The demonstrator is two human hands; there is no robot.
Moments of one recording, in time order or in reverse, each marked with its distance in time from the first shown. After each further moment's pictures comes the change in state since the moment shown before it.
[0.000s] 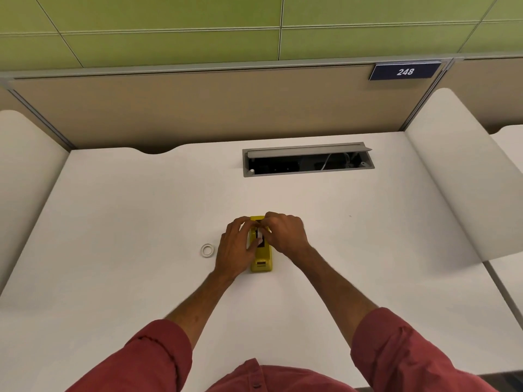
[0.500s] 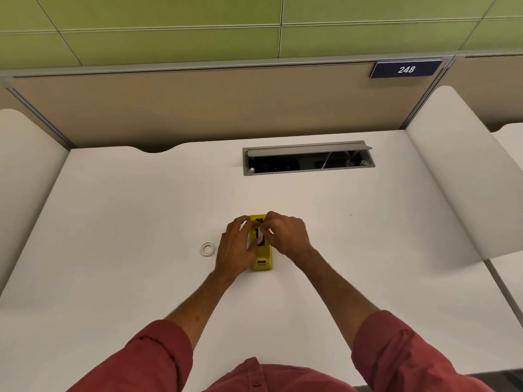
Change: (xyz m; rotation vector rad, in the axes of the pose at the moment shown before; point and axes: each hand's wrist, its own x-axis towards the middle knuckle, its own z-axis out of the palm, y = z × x) left_hand -0.001 -0.001 0.001 0.021 -0.010 0.005; right_hand -0.009 0.004 0.000 0.007 0.018 -0.022
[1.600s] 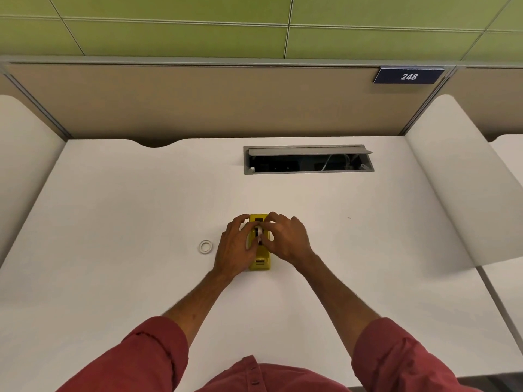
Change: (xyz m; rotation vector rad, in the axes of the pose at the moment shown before) left_hand -0.003 -0.001 0.002 -0.094 0.025 0.012; right_hand -0.010 -0.003 -0.003 -0.015 -0.072 -0.017
